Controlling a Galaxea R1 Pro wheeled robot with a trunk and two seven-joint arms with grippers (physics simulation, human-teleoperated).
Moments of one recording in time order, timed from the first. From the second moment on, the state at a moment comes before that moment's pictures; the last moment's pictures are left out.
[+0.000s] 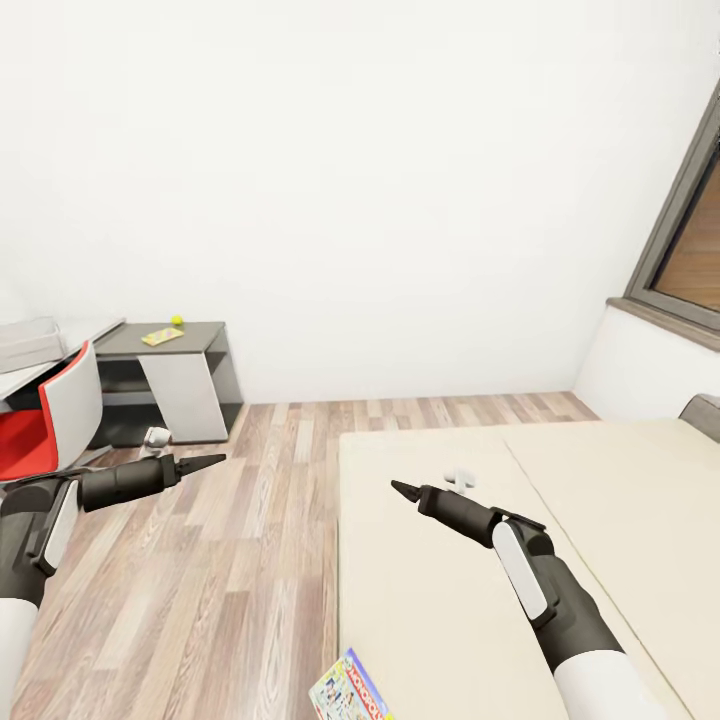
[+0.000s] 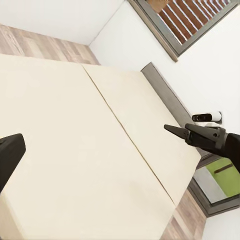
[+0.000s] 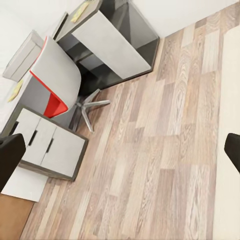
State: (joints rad) left arm -0.68 0.34 0.27 -1.05 0.13 0.84 -1.26; right arm -0.53 -0.01 0.02 -1.09 -0.48 0.59 0.46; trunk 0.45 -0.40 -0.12
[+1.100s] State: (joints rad) left arm -0.68 0.34 0.27 -1.05 0.13 0.84 -1.26; right arm -0.53 -0.01 0.02 -1.09 -0.48 0.59 0.46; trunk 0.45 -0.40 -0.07
